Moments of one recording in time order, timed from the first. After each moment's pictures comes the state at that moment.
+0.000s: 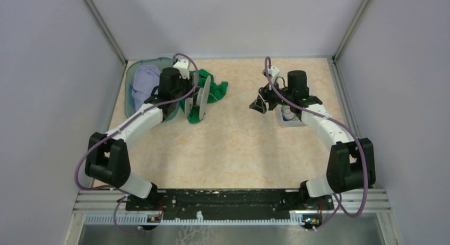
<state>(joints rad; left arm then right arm) -0.38 1.52 1.08 0.03 -0.13 -0.06 0.23 1.42 1.02 -0.16 -0.76 -0.13</state>
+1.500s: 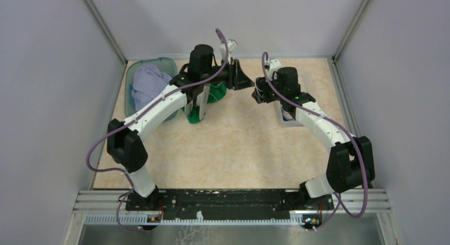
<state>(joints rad) -0.65 1.74 1.62 -0.11 0.60 -0.43 0.34 1.44 1.09 -0.16 -0.24 0.07</state>
